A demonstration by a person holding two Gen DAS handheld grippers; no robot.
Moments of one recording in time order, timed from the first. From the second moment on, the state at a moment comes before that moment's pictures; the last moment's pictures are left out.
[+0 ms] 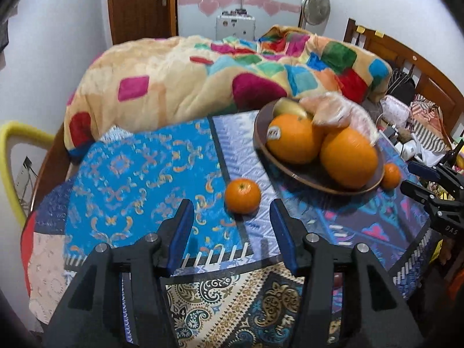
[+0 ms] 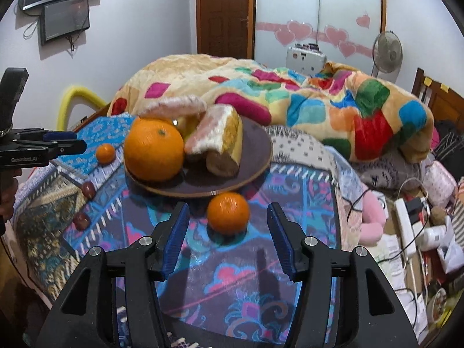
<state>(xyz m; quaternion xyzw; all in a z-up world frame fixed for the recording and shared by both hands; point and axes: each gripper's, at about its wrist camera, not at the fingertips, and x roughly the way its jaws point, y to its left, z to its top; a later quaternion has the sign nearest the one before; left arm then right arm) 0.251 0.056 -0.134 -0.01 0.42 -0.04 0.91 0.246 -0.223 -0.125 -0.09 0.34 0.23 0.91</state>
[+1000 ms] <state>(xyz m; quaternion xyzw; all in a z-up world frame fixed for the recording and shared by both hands) 0.269 0.039 -0.141 0.01 0.42 -0.06 0.90 0.261 -0.225 -0.136 -0.07 0.38 0.25 0.89</state>
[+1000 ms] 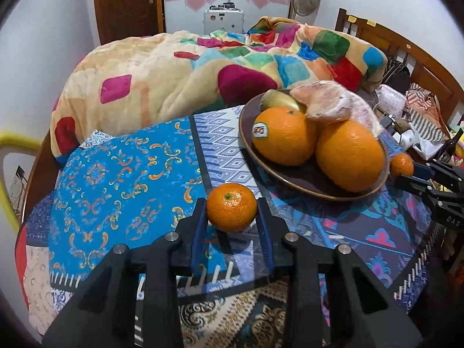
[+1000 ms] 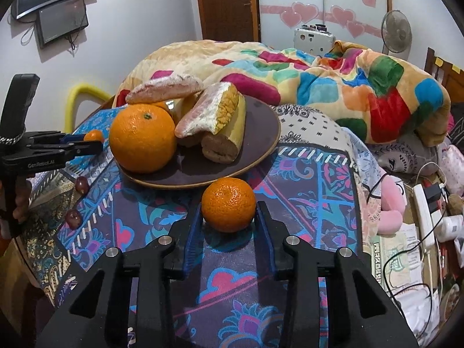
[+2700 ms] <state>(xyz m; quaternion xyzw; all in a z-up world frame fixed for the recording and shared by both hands) 0.296 -0.081 -0.079 0.05 0.36 -0.15 0.92 0.277 -0.228 -0.105 -0.06 0.33 0.27 0.90</state>
